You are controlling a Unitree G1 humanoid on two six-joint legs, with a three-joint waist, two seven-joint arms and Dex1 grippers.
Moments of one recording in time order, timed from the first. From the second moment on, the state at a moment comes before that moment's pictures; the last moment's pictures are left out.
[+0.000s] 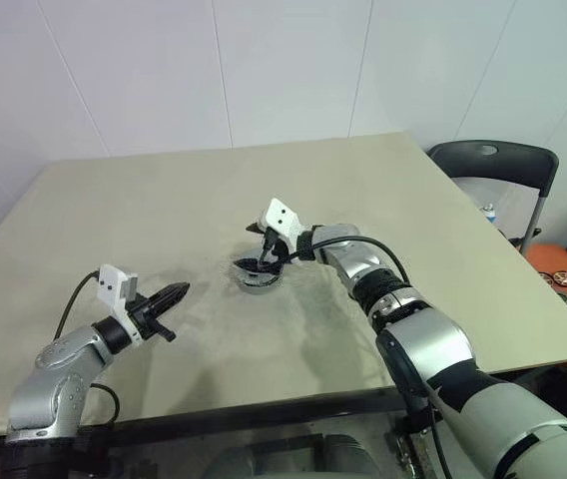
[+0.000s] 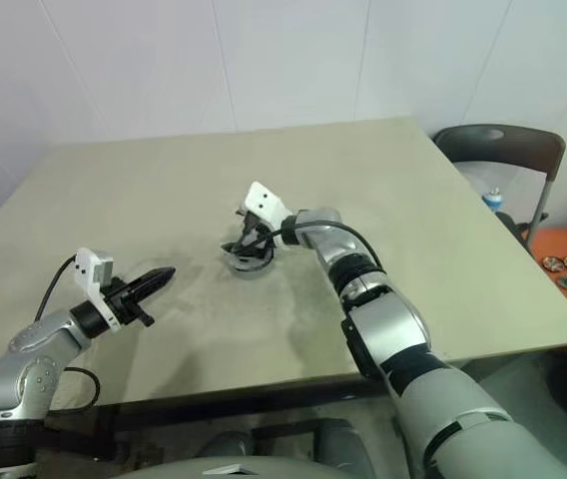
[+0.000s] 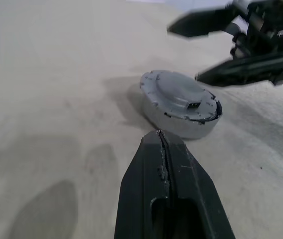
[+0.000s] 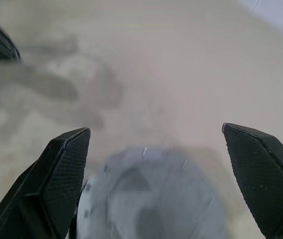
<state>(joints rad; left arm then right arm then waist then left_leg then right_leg) 0.04 0.51 0.26 -0.13 -0.58 0.45 -0.74 -1.08 -0.06 0.22 1.23 -0.04 -0.17 0.95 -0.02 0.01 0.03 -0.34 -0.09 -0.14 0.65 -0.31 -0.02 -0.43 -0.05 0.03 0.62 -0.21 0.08</state>
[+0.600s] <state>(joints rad) 0.10 0.50 0.30 -0.18 -0.60 0.45 -0.69 -1.08 -0.05 0.22 1.30 -0.11 -0.17 0.92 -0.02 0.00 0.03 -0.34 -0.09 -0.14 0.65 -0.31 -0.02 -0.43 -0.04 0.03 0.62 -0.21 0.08</state>
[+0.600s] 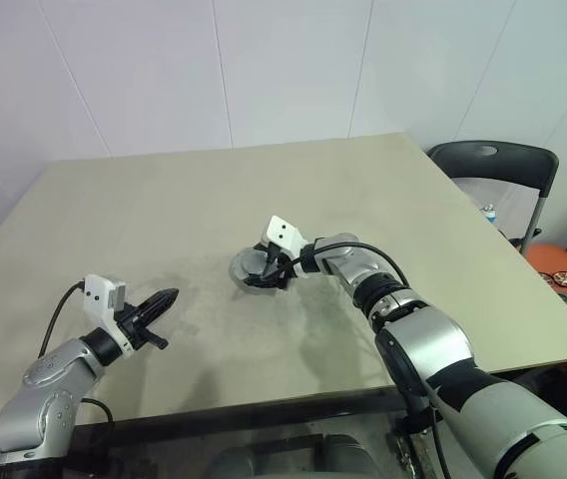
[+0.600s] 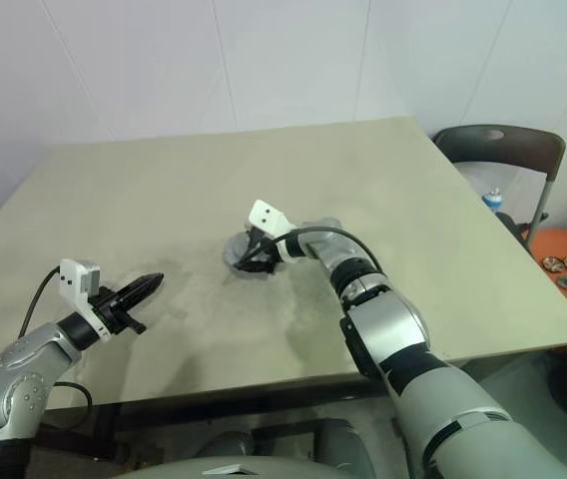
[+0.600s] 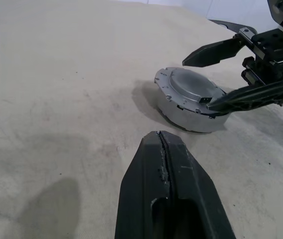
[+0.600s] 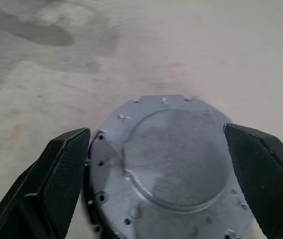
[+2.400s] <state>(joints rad) 0.08 0.45 0.25 -0.19 -0.58 0.44 -0.65 -1.03 -0.02 0.14 1.30 -0.16 -0.16 0.79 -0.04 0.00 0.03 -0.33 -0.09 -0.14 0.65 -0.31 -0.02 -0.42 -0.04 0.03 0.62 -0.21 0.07</state>
